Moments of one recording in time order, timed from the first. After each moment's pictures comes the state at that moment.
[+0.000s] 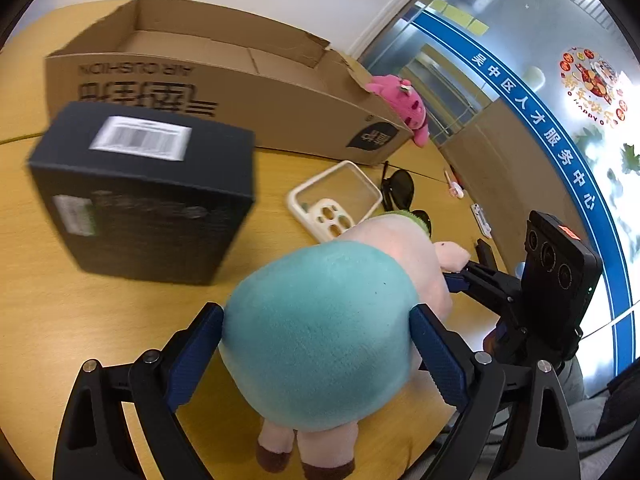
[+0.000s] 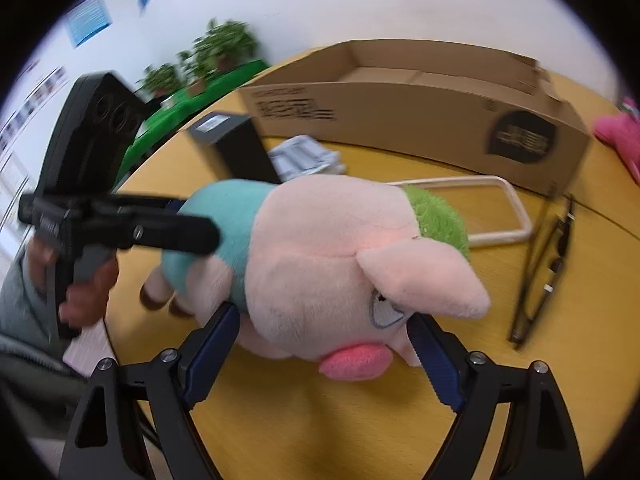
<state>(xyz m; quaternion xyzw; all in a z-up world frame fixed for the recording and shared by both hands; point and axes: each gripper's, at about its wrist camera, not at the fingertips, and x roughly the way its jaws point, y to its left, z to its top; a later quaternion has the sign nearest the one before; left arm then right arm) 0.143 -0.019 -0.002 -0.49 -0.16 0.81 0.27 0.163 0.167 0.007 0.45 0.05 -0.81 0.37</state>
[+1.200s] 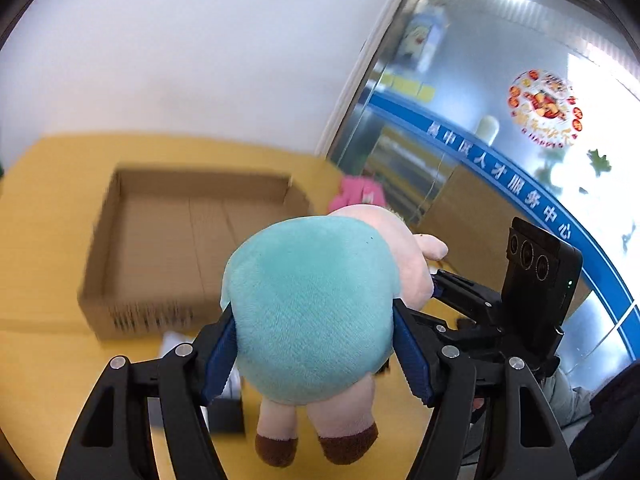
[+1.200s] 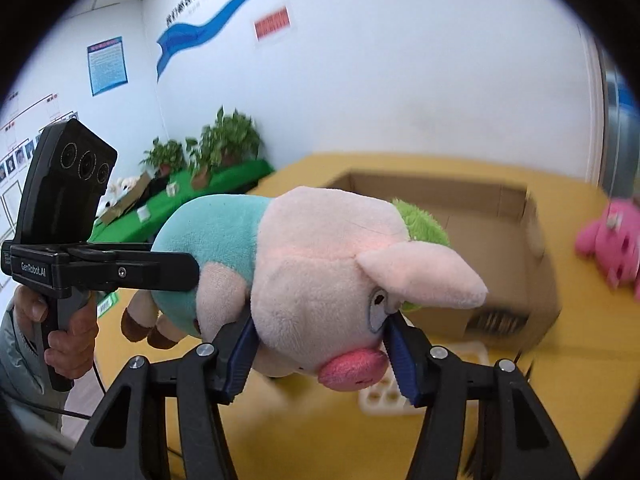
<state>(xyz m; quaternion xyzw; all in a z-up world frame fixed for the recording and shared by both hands) 0.112 -0.019 0.171 -0.30 -0.11 0.90 0.28 0.129 0.149 0.148 0.26 0.02 -0.91 0.32</state>
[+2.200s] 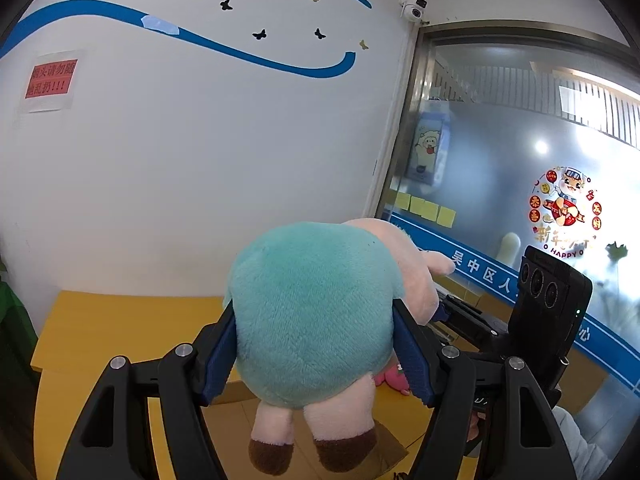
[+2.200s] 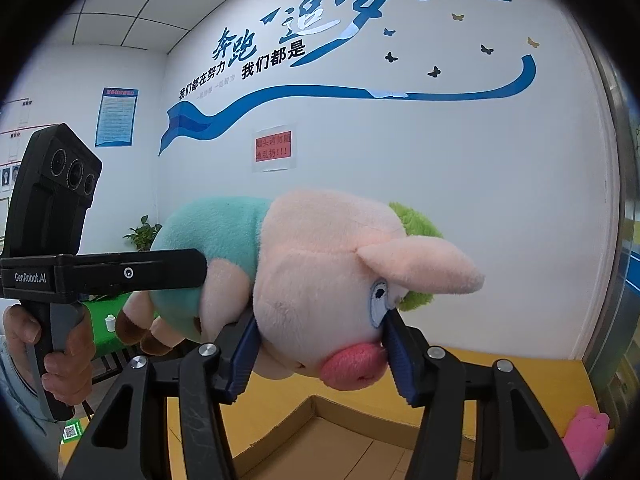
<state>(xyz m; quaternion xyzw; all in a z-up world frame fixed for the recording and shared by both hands) -0.066 -0.088 0.396 -0.17 -0.09 0.95 0.24 -0.042 0.081 0.380 0.10 0.02 -0.94 0.32</state>
